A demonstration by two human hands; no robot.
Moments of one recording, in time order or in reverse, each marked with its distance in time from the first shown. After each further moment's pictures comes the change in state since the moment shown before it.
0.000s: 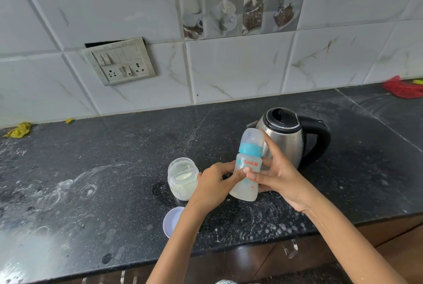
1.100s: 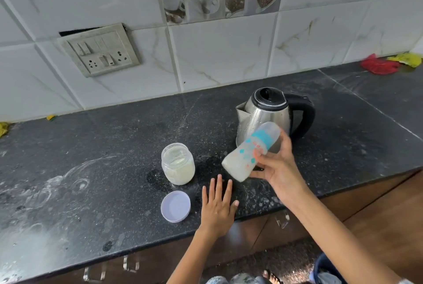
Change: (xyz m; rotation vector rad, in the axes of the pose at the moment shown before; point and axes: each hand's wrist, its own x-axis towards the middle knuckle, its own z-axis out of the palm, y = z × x) left_hand -0.038 -0.130 0.101 0.711 0.060 -0.081; right_hand -0.028 0.039 0.023 0.452 0.334 -0.024
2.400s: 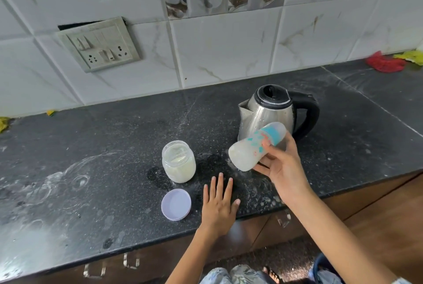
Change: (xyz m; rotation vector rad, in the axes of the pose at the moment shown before) left_hand 0.003 -0.002 0.008 0.033 0.197 0.095; right_hand 0.006 -0.003 0.001 0.088 0.087 -0.019
